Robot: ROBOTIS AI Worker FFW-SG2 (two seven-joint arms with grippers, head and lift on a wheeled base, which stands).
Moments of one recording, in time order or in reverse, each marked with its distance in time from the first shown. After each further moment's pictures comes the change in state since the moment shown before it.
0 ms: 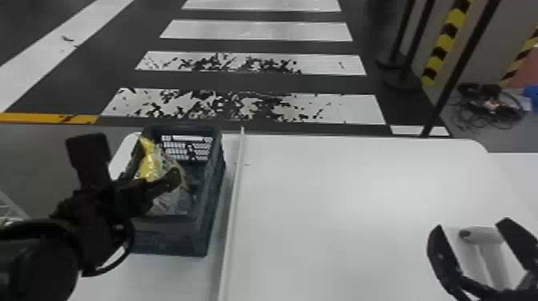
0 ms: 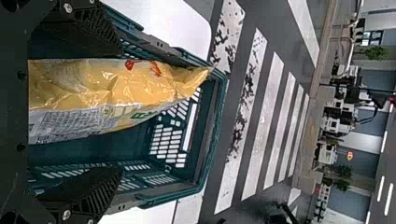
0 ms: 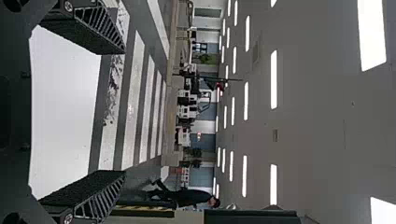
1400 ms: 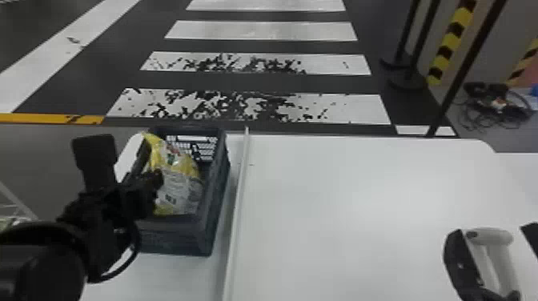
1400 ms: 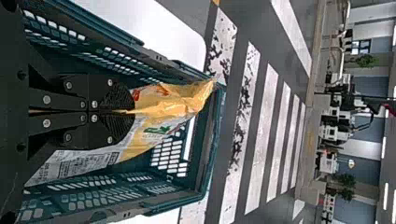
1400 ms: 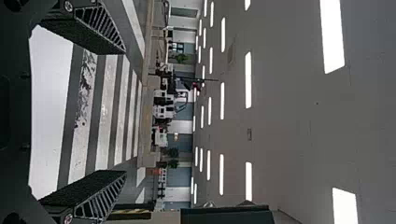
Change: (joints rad) left arm 0.039 0.007 -0.024 -0.081 -0.038 0.016 0.073; right arm 0.040 0.008 0.011 0.004 -0.007 -0.159 0.000
